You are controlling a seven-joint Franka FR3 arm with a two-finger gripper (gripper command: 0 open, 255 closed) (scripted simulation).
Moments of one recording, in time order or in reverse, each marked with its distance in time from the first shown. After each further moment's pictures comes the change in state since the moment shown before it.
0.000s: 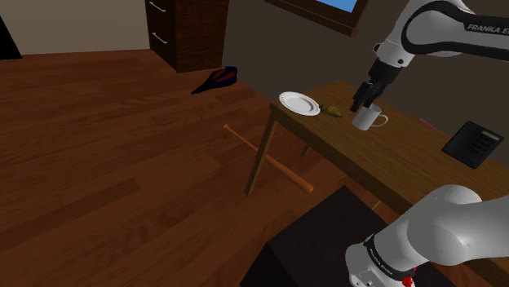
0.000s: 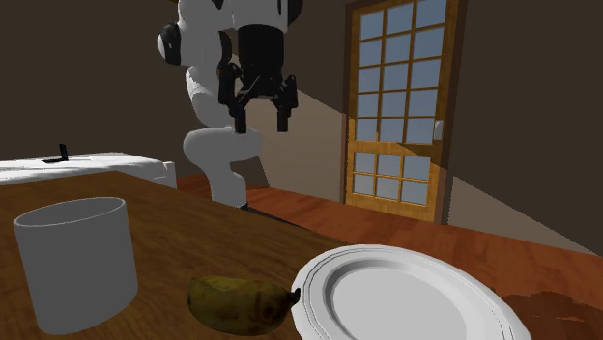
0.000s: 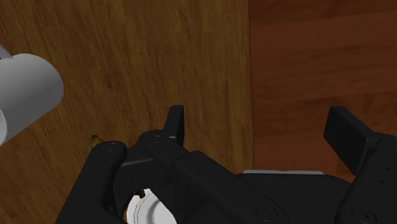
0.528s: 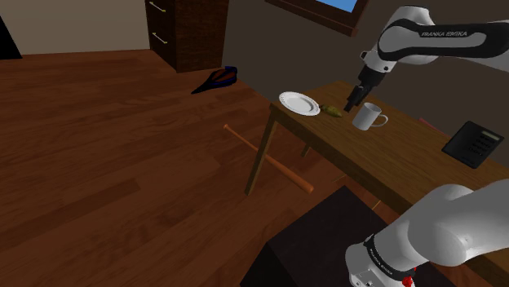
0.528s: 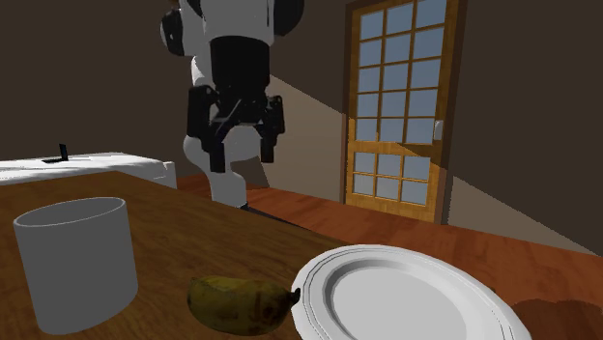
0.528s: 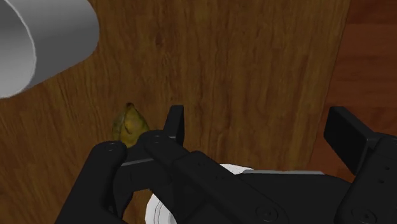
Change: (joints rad) arm 0.021 0.244 -0.159 0.098 -0.001 0.160 -0.273
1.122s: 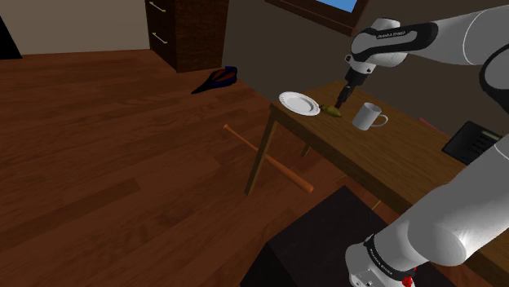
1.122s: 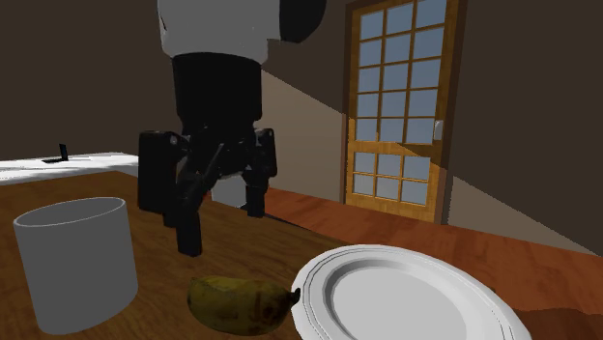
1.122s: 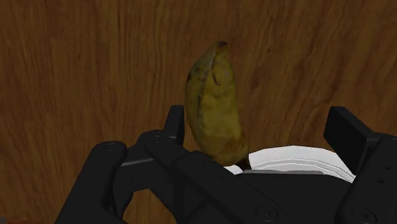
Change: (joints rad) arm 0.002 0.386 -0.120 0.257 0.168 0.104 -0.349
